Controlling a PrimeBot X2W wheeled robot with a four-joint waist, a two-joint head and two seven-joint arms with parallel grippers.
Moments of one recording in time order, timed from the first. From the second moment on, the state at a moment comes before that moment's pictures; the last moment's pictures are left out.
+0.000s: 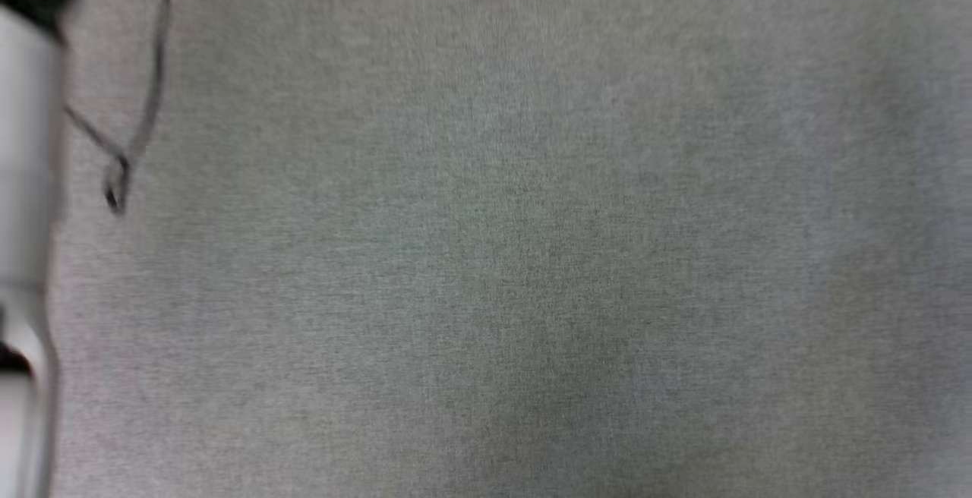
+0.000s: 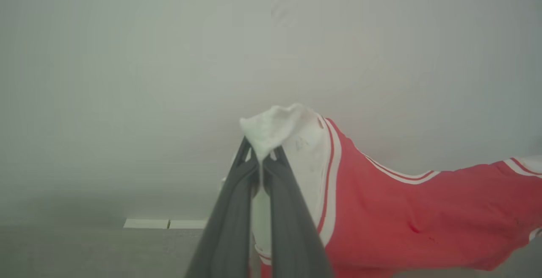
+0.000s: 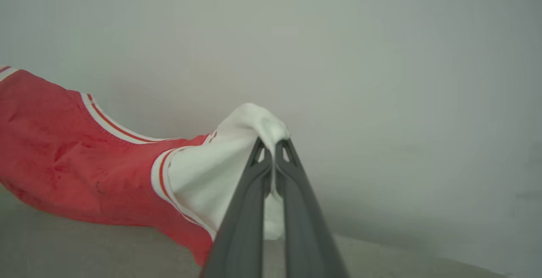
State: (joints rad) left arm -1.34 0.43 -0.38 0.80 -0.75 -0.09 -0.15; right arm -1.43 -0.31 0.39 0.91 0.47 0.13 -0.08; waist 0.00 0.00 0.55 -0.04
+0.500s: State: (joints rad) left arm -0.56 0.48 -0.35 0.54 -0.84 -0.02 -0.22; right arm -0.66 -0.40 0.36 0.56 0.54 0.13 0.00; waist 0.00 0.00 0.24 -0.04
